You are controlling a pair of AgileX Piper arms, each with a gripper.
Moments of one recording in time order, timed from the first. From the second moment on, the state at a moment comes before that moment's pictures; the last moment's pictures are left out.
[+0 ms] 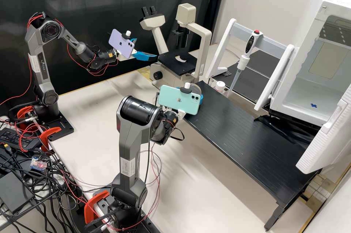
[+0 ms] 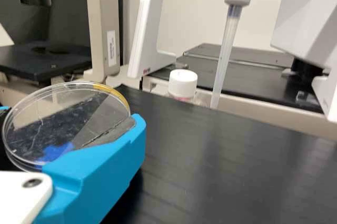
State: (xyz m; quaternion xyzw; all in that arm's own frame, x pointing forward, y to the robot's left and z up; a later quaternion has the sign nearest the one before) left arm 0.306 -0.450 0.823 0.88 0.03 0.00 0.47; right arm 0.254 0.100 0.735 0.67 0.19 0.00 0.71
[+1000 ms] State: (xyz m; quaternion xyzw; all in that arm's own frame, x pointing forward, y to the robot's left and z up) left arm 0.306 -0.450 0.823 0.88 0.03 0.00 0.47; right arm 0.224 0.103 0.746 0.63 0.18 0.05 0.75
